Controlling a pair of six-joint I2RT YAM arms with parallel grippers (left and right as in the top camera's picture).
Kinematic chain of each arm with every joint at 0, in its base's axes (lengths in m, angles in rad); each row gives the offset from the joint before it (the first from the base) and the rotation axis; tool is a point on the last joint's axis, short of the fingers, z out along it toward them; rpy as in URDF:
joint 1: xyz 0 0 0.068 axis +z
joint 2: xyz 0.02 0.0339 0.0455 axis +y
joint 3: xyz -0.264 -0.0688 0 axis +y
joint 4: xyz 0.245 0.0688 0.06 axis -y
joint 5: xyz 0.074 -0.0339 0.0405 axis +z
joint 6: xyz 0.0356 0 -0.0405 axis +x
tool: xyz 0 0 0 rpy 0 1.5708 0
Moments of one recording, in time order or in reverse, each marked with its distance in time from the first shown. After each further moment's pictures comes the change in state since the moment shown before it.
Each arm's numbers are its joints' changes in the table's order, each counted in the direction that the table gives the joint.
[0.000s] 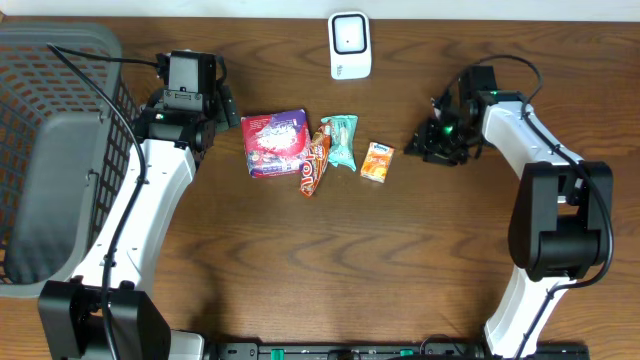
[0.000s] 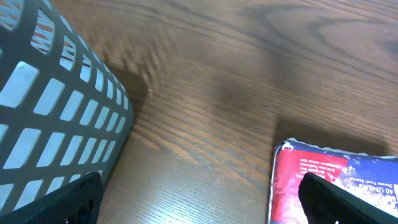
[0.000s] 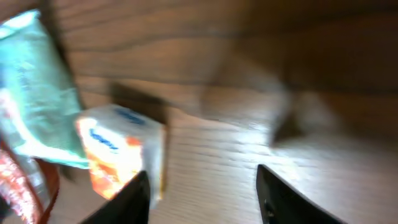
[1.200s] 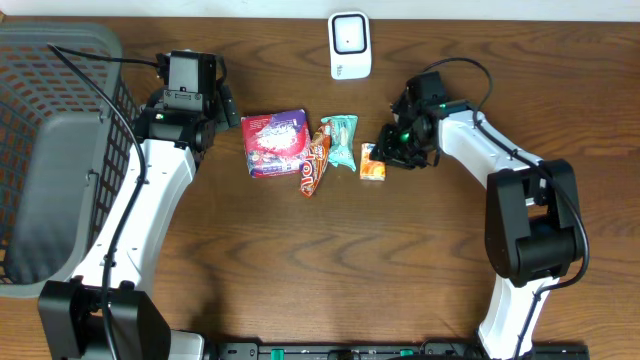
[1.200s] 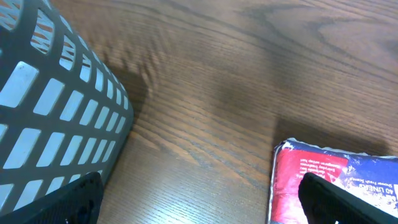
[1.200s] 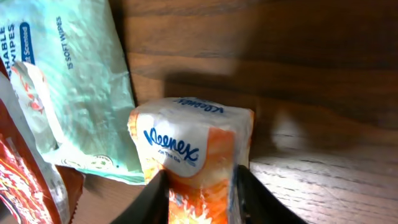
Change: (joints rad) left arm 0.000 0.000 0.000 0.000 0.000 0.000; right arm 0.194 0.000 0.047 0.138 -0.043 0.165
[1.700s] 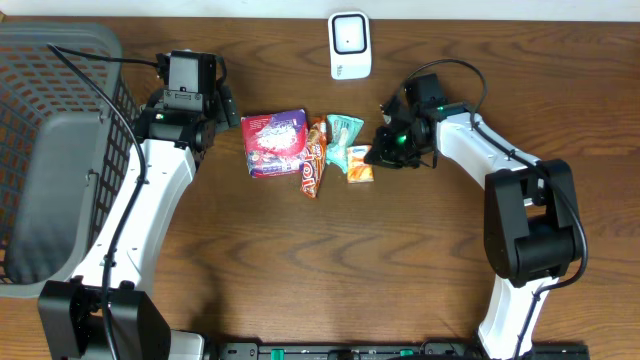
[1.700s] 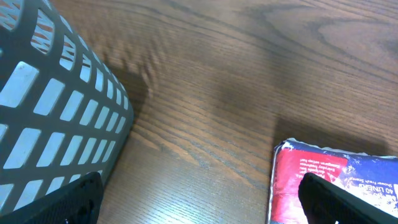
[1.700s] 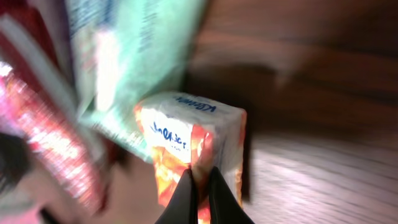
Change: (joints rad) left arm 0.000 0.000 0.000 0.000 0.000 0.000; right arm 0.002 0.000 0.018 0.036 0.167 -0.115
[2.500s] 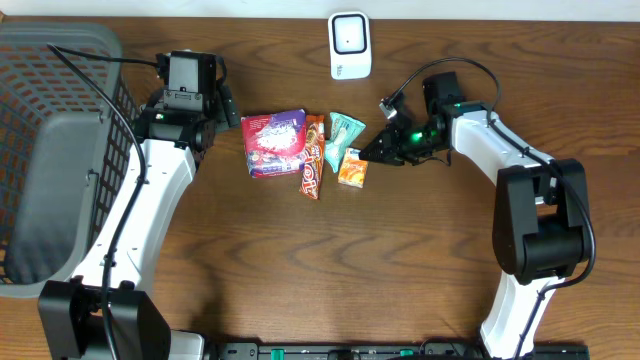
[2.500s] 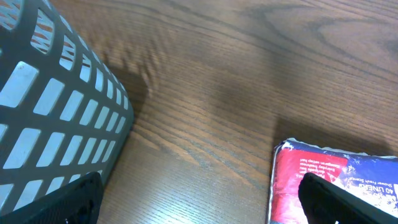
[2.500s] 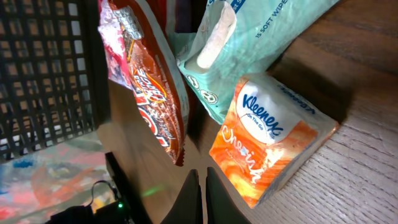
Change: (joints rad) left arm 0.000 0.000 0.000 0.000 0.000 0.000; right arm -0.072 0.000 0.001 -0.017 0.336 -0.145
